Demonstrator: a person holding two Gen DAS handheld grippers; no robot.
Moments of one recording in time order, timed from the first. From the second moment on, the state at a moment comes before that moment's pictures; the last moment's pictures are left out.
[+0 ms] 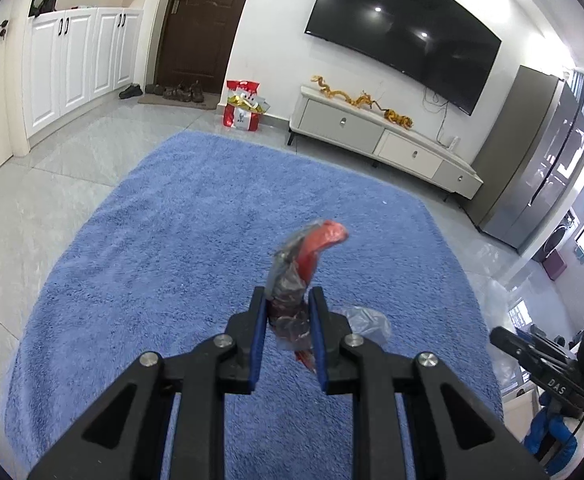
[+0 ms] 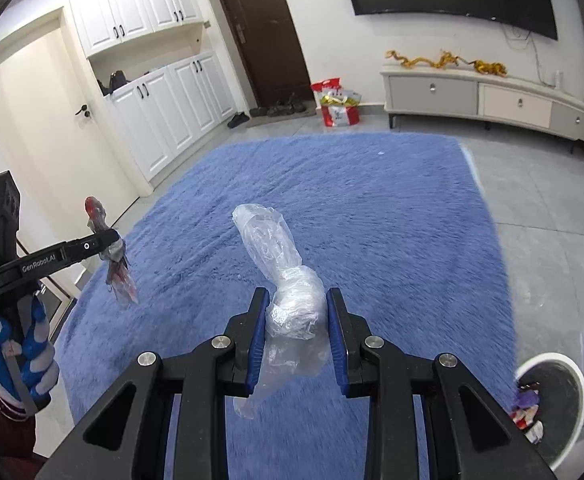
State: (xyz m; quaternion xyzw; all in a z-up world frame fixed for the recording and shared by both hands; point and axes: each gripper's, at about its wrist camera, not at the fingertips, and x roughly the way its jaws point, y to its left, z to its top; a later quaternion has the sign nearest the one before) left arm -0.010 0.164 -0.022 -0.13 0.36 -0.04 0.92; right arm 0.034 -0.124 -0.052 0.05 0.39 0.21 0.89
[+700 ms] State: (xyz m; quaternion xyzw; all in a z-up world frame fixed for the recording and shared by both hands) left arm -0.005 0.061 -0.027 0.00 0.37 -0.09 0.92; right arm -0.032 -0.280 -0.082 0.15 0.39 0.04 0.91
